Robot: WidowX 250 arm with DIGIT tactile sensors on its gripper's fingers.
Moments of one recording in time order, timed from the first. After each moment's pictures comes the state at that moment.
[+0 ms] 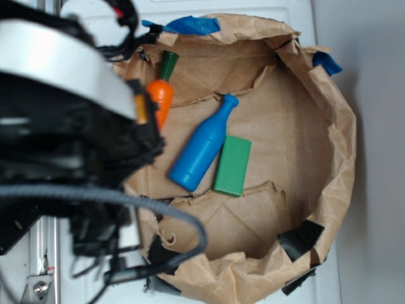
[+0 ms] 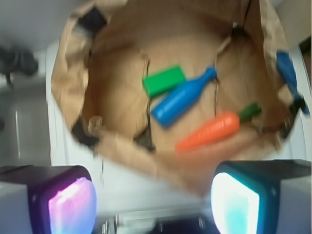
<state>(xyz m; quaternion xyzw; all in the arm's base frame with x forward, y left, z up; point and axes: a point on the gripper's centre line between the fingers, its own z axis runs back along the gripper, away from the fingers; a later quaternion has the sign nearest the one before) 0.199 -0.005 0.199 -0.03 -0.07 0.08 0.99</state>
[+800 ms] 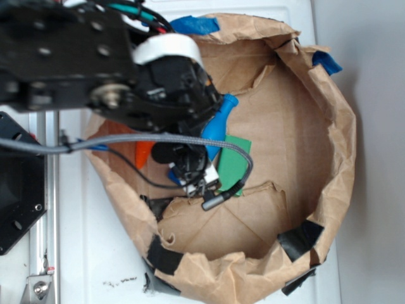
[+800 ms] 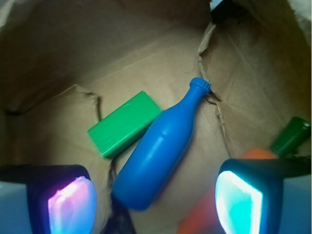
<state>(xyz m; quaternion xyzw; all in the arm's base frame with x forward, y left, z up) 0.236 0.031 0.096 -0.04 -0.11 0.23 0.97</state>
